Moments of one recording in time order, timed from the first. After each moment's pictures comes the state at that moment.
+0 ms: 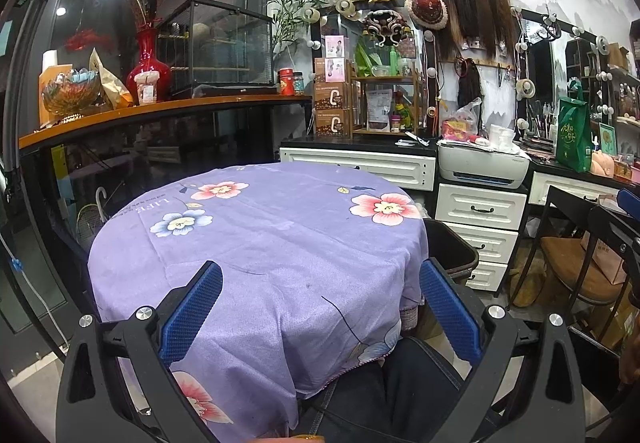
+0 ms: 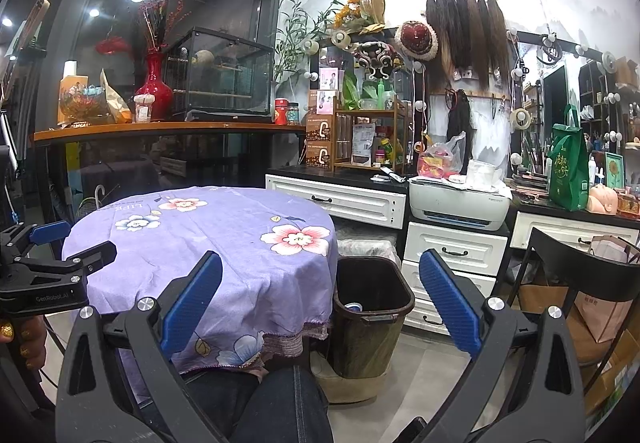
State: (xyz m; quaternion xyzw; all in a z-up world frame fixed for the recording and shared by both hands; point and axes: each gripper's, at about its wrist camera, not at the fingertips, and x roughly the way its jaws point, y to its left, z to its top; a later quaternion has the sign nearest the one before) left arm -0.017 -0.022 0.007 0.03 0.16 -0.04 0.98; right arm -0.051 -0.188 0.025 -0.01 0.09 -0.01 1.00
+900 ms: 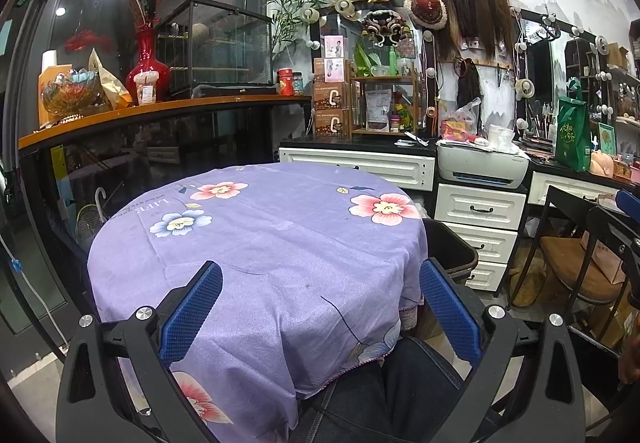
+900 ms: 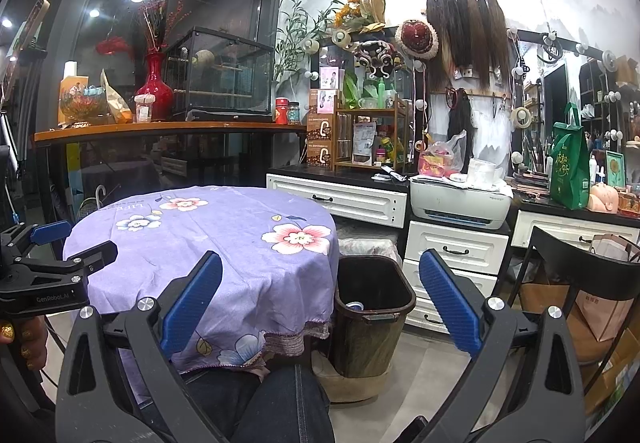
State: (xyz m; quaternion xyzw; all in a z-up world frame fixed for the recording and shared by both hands) left arm -0.017 -0.021 0.008 0.03 0.16 -0.04 0.99; right arm -0.049 -0.186 0.025 -0.01 0.10 -0.01 1.00
